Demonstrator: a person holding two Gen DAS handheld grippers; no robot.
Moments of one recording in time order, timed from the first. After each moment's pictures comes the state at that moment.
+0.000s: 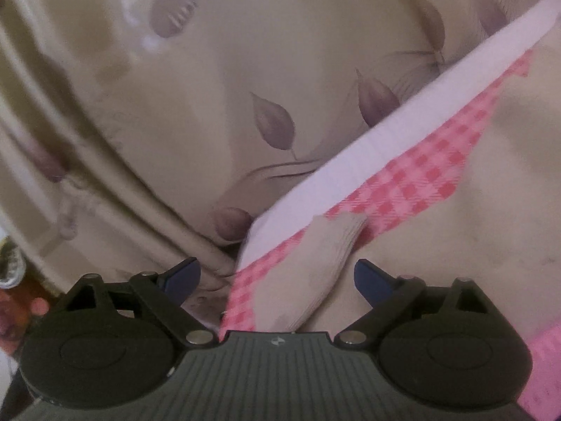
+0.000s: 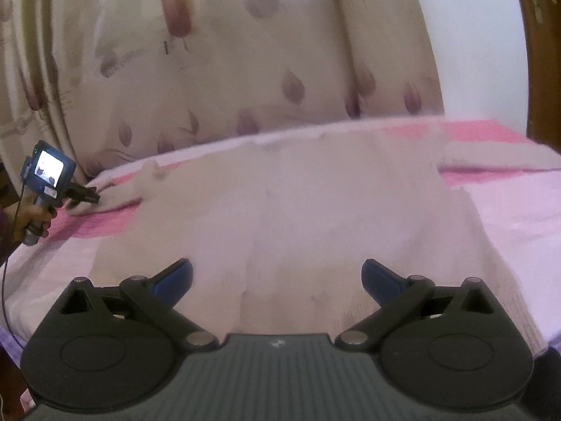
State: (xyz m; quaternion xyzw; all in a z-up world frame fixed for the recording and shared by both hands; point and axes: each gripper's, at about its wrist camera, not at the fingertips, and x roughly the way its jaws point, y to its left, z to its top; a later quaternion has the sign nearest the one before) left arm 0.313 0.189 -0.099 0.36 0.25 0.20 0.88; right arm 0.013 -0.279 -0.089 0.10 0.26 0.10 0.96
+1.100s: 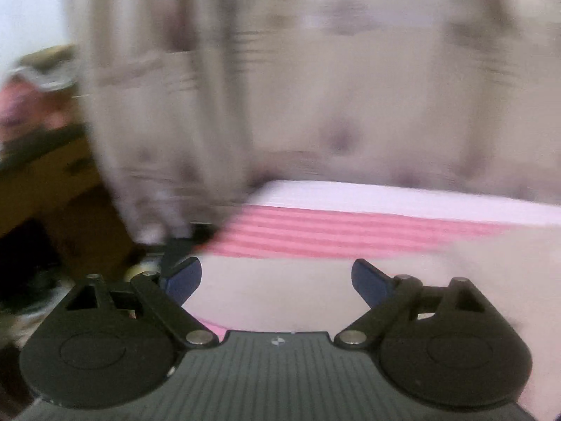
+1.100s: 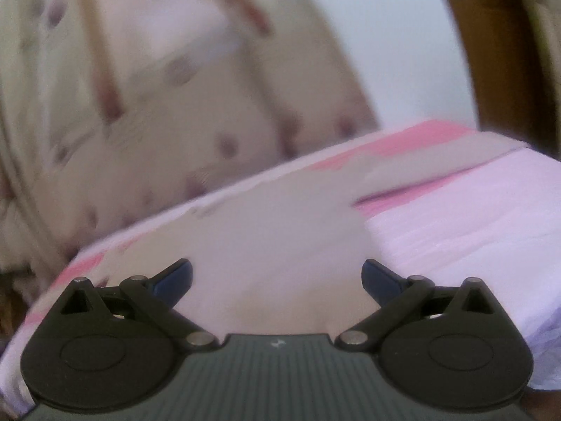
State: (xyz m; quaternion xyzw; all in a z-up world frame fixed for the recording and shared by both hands) left arm 0.171 0.153 -0.016 0.02 0.23 0.23 0.95; right arm 0.011 -0.402 -0.071 0.22 0.20 0.04 0.95
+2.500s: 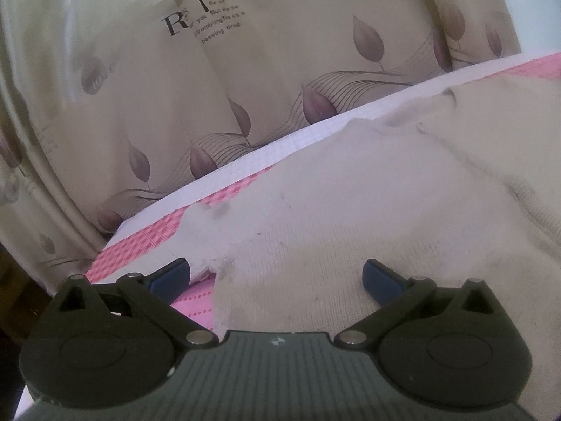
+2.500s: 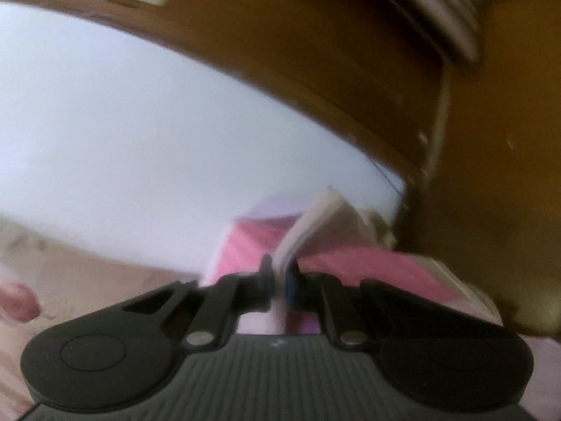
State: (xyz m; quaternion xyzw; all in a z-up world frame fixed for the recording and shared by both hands) left arm 0.203 -0.078 -0.111 0.23 0.25 0.12 0.93; right arm 0.205 -0.830 -0.164 0.55 0.15 -0.08 0.82
